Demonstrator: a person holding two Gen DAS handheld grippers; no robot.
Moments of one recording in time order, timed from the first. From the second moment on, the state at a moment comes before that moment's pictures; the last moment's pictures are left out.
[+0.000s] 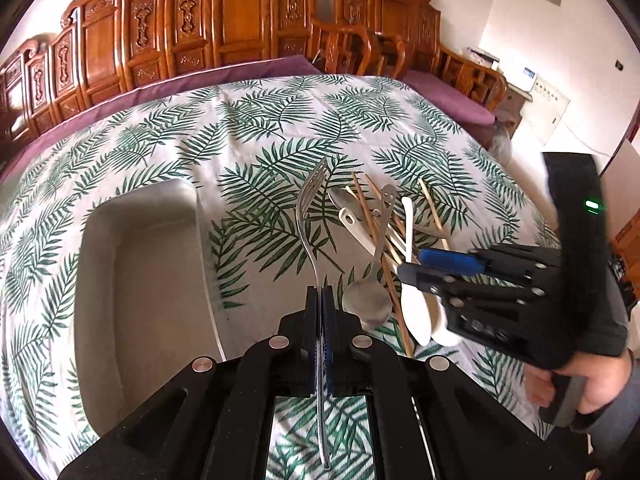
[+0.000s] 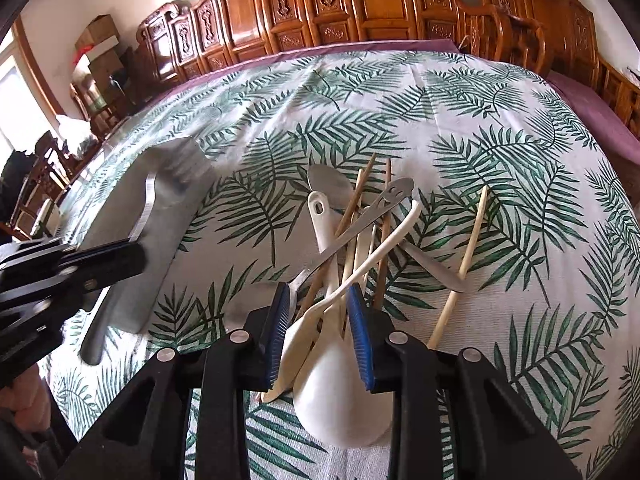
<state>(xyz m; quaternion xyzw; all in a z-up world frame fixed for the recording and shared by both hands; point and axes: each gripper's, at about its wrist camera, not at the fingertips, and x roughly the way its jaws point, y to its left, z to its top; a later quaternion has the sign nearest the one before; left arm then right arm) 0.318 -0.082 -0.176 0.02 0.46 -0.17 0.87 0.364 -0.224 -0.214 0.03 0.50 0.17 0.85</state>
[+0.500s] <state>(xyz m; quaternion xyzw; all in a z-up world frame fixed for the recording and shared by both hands) 0.287 -0.045 -0.154 0.00 0.43 -0.18 0.88 0.379 -0.214 -0.218 0.01 0.54 0.10 0.83</state>
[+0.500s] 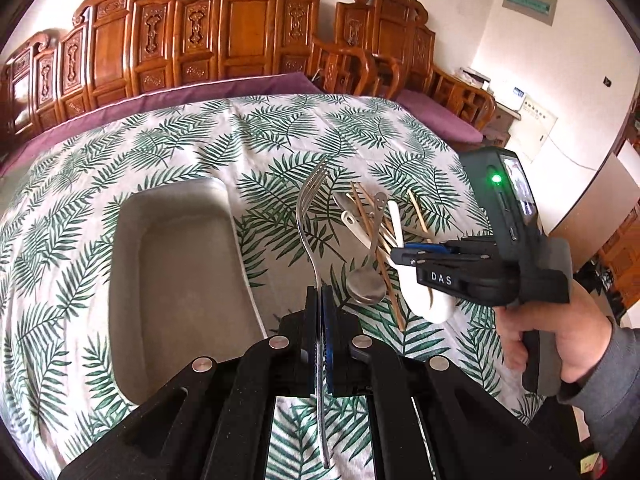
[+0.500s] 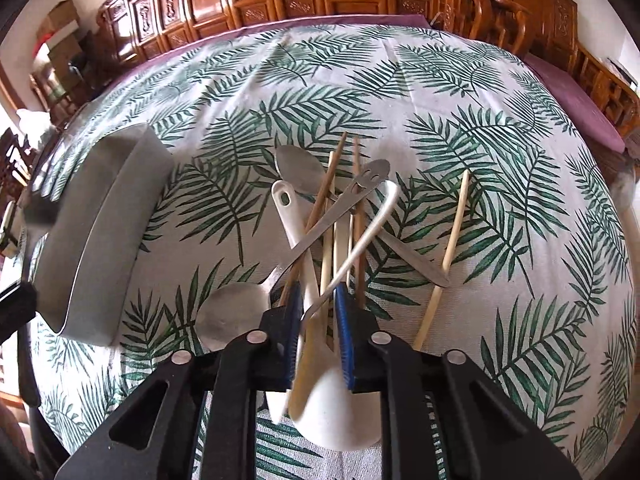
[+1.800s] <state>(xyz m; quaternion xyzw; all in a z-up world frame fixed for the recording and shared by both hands) 0.346 0.042 -0.177 -0.04 0.45 -0.10 0.89 0.346 -0.130 -0.133 -0.01 0.48 0.18 0.86</state>
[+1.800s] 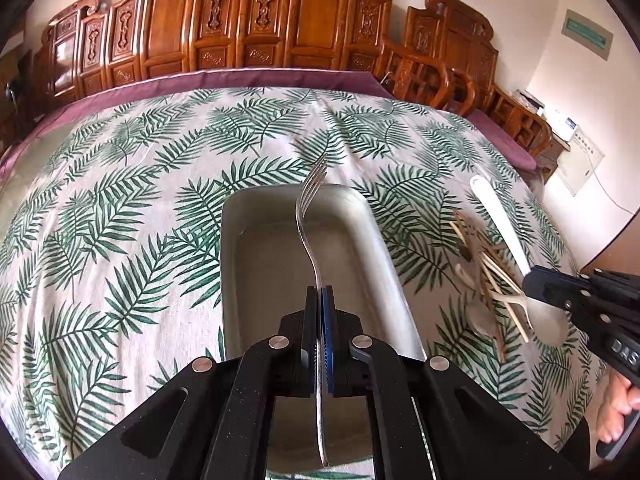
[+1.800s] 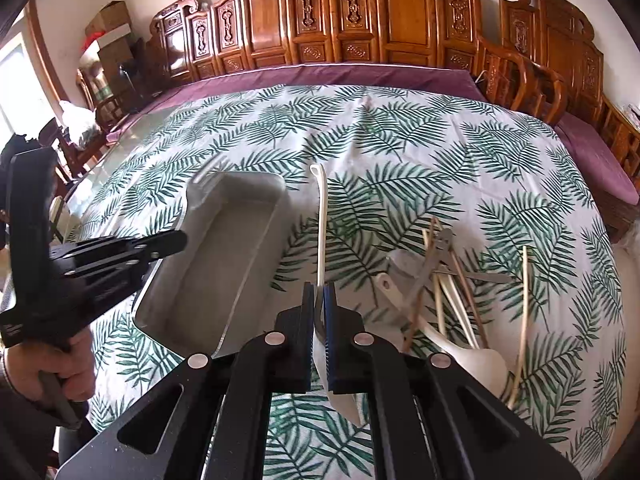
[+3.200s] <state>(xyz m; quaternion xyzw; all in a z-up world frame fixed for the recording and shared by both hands) 0.273 0.085 -0.123 -0.01 0.38 -0.09 0.92 0.352 -0.074 -0.138 0.00 0.46 0.24 0.86</state>
